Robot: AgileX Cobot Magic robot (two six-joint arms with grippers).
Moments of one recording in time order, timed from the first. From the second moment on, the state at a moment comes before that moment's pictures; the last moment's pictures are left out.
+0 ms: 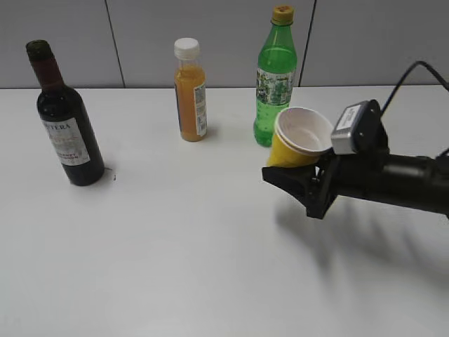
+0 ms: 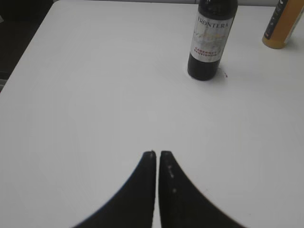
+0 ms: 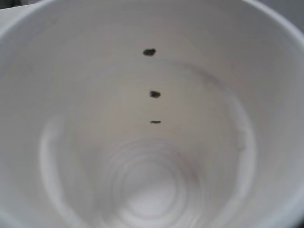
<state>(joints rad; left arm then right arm) -0.04 -0.01 -0.47 -0.06 1.09 0.06 0.20 1.97 -0.64 -1.02 -1.14 0.30</state>
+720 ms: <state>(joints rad) -0.04 -0.01 -0.47 -0.06 1.09 0.06 0.44 2.33 -1.20 -1.35 -1.01 0.57</state>
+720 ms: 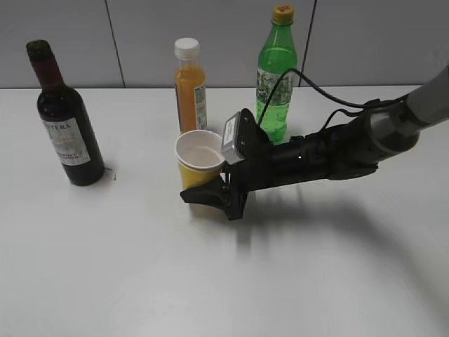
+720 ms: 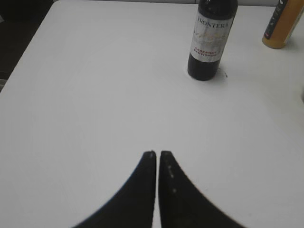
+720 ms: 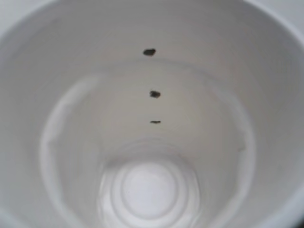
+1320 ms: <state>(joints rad) -0.04 -0.01 -0.47 -0.06 1.09 0.06 0.44 2.41 -1.24 -1.34 -0.98 0.62</state>
